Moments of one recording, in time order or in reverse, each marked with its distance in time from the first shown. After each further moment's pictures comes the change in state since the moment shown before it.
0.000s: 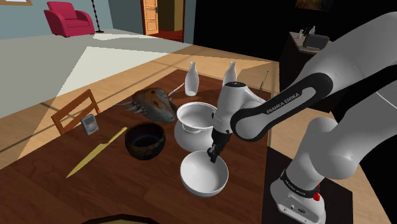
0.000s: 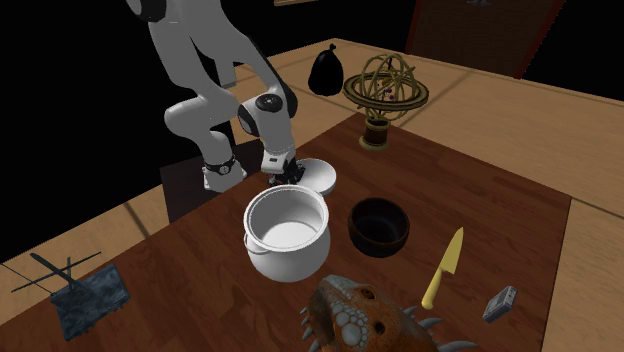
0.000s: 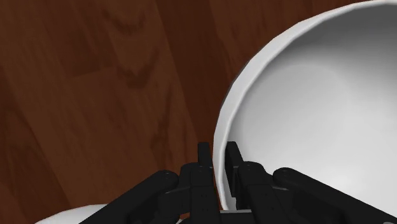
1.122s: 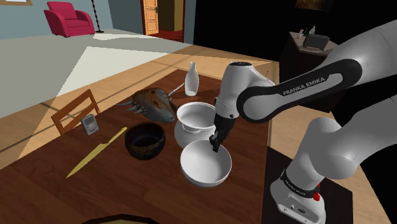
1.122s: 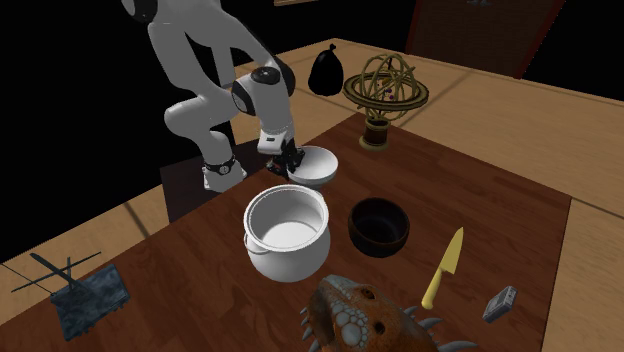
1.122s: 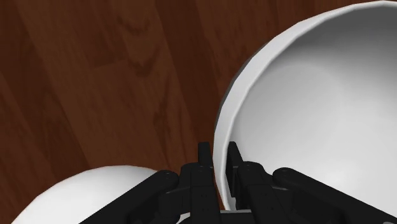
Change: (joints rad) arm -0.015 -0.168 -0.021 0.074 -0.042 -0.241 0.034
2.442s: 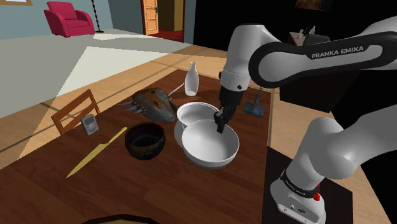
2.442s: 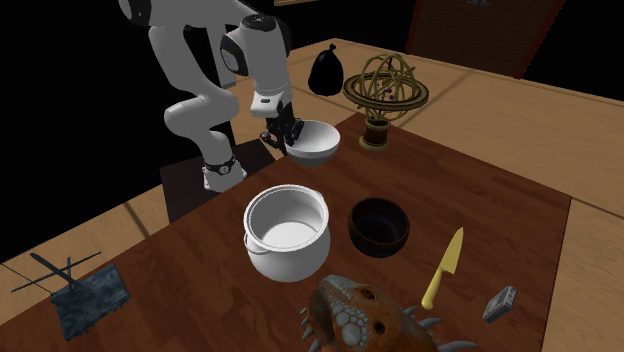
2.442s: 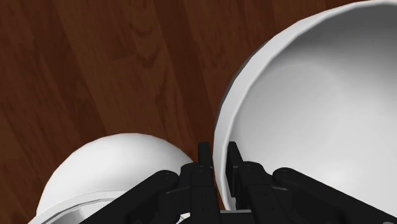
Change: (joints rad) arm -0.016 -0.131 -0.037 0.189 -0.050 -0.319 0.039
